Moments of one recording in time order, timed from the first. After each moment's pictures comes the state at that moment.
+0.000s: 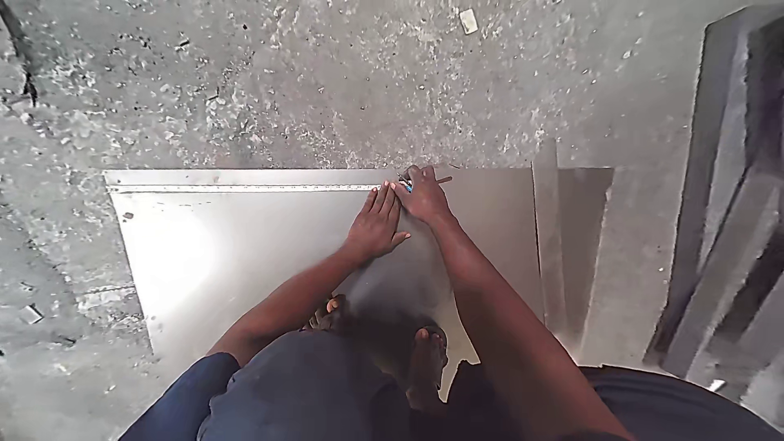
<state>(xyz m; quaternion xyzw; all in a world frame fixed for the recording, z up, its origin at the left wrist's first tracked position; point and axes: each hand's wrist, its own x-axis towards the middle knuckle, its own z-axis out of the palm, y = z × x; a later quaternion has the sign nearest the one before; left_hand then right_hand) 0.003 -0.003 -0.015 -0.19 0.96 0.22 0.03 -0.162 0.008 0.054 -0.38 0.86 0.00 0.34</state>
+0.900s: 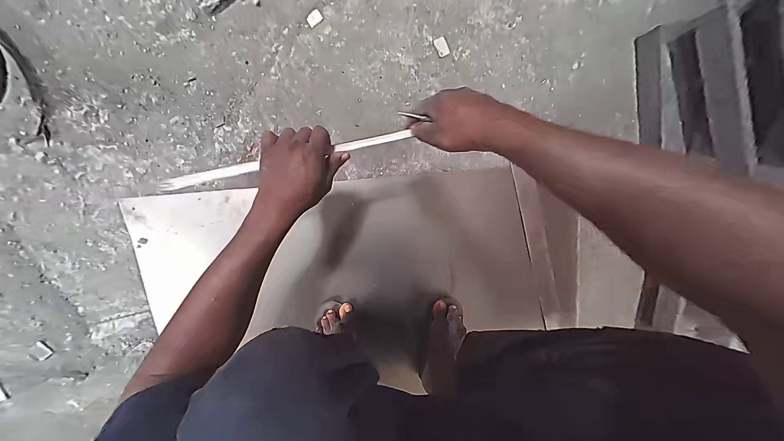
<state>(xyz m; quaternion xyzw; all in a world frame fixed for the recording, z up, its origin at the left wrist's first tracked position) 0.072 -0.178 0.152 -0.31 0.94 0.17 -0.02 -0.199 -0.090 0.235 -0.60 0.73 0.13 0.30</state>
